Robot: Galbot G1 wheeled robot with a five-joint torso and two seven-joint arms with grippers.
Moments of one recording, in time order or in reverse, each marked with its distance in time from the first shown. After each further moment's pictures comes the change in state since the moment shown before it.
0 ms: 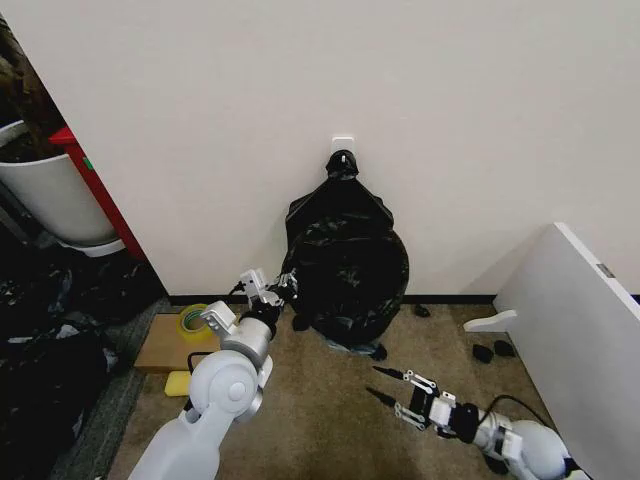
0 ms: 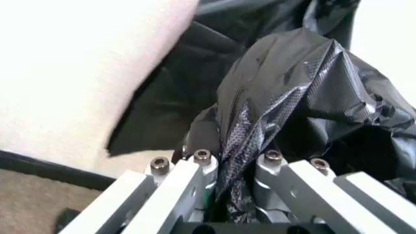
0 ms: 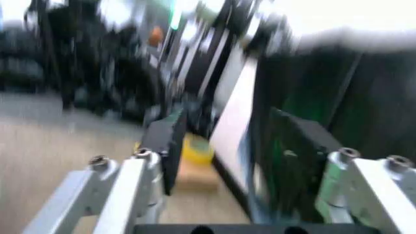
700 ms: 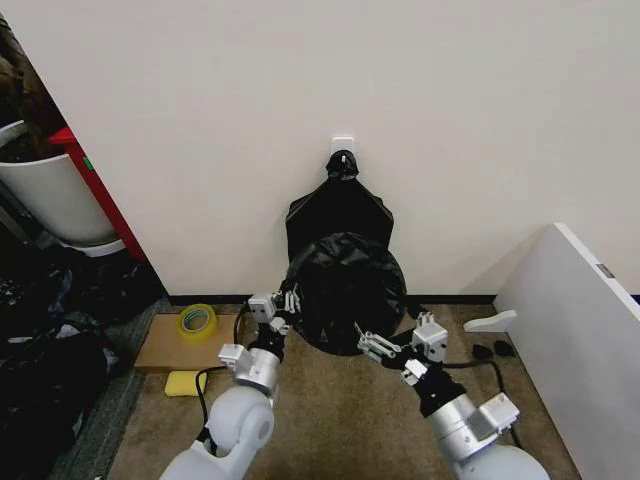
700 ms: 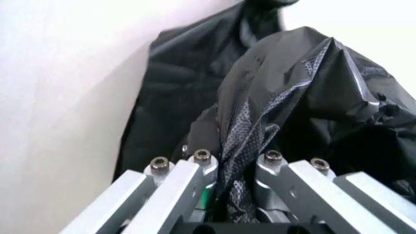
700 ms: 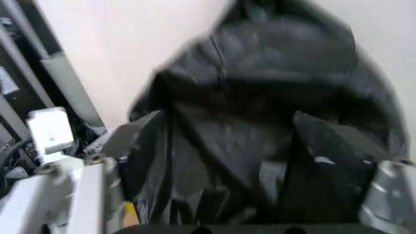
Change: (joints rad) left arm 0.114 -0.042 0.059 0.108 0.452 -0.385 0.216; right arm -0.068 -0.061 -0.337 0.721 0.087 -0.939 1.365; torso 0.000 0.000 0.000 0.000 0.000
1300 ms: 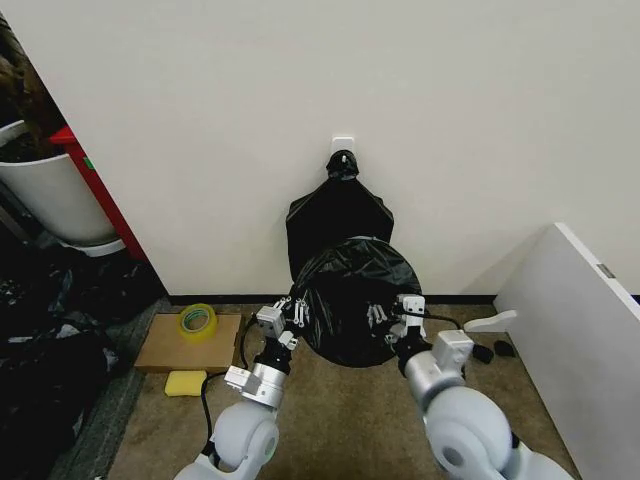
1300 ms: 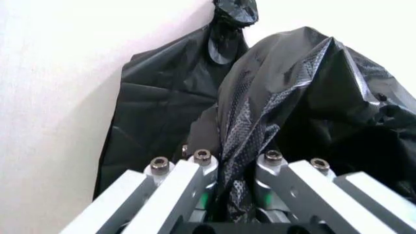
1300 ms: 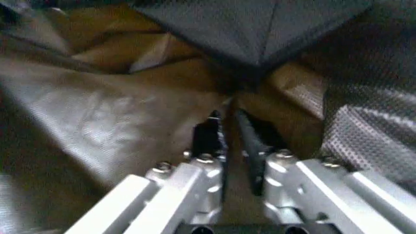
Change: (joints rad) left arm 0.038 -0.014 0.008 0.018 0.066 -0.114 0.067; right arm 0.310 0.099 -0.117 -0.252 0.025 -0.172 0.254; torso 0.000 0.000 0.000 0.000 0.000
